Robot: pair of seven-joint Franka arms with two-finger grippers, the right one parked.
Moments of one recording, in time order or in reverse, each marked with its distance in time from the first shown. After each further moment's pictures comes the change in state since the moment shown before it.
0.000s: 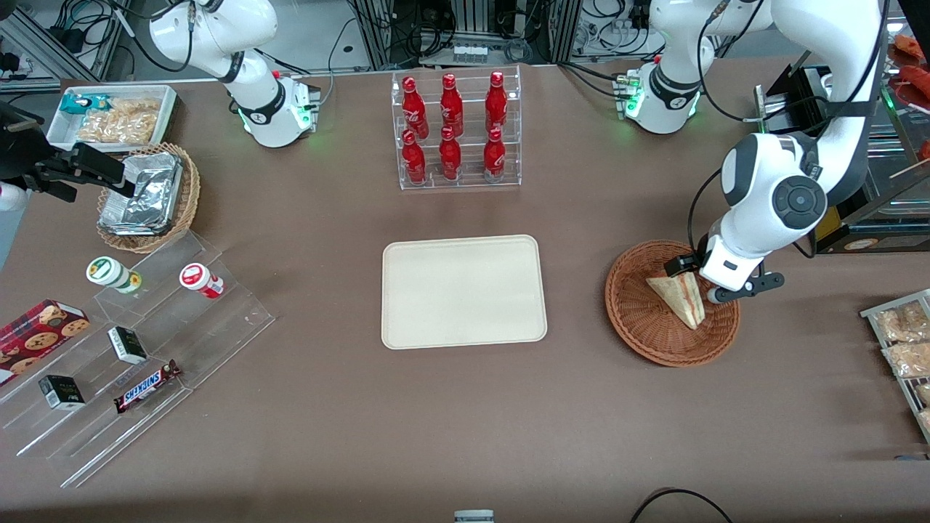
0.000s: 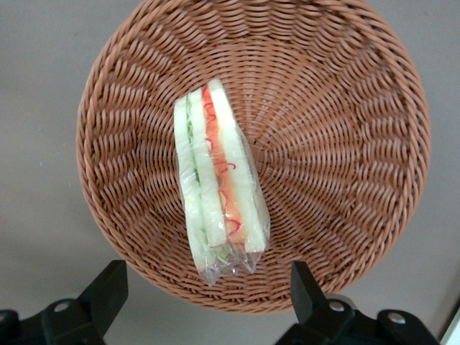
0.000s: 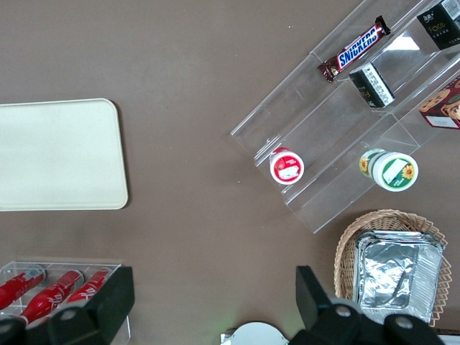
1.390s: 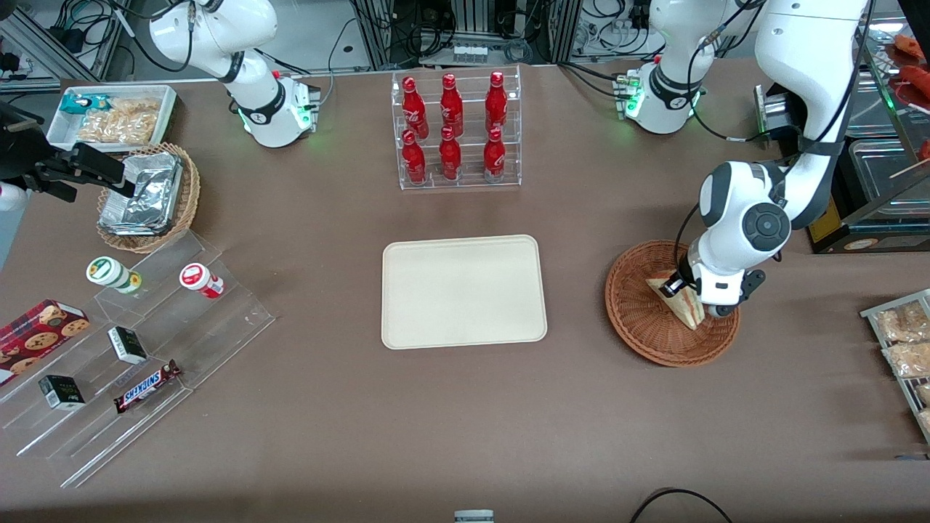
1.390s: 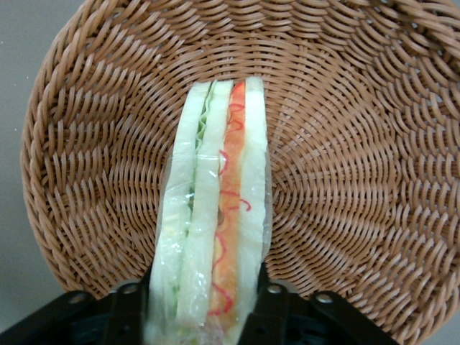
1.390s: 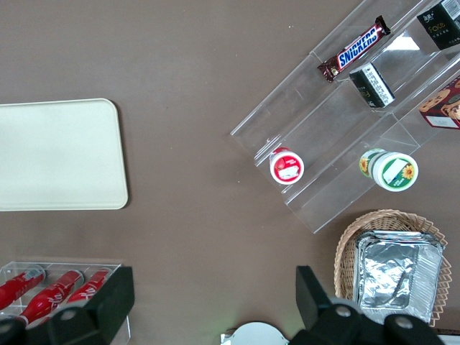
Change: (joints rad) arm -0.005 0.134 -0.005 -0.008 0.001 0.145 -0.336
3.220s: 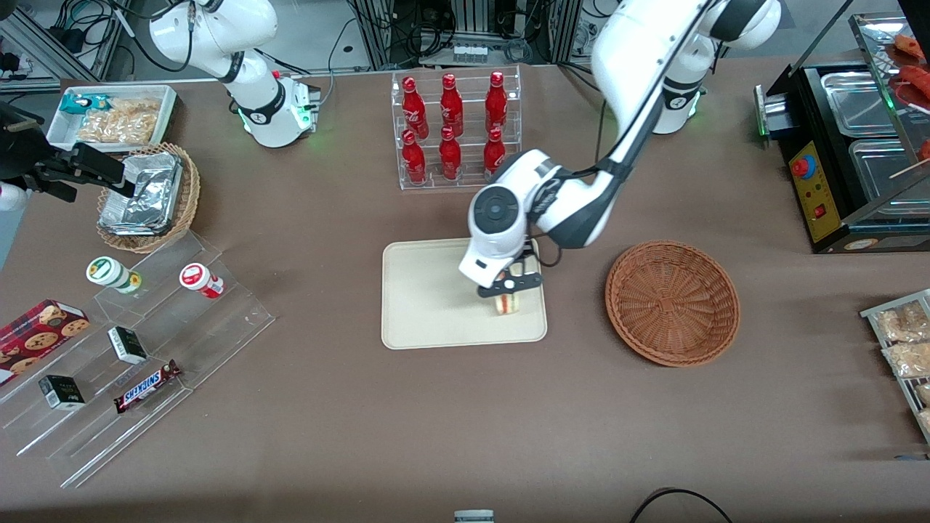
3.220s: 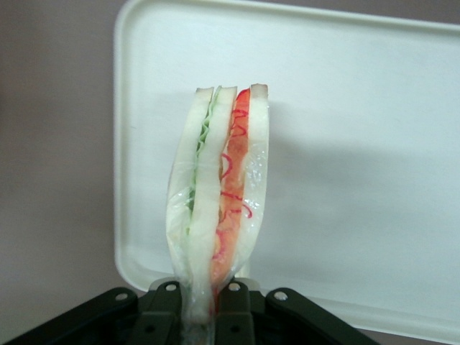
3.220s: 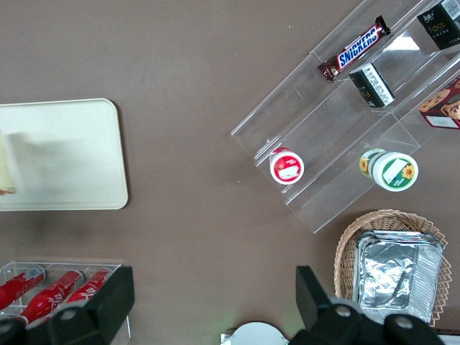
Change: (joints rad) arm -0.621 0.386 -0.025 0.697 0.000 -0.362 -0.138
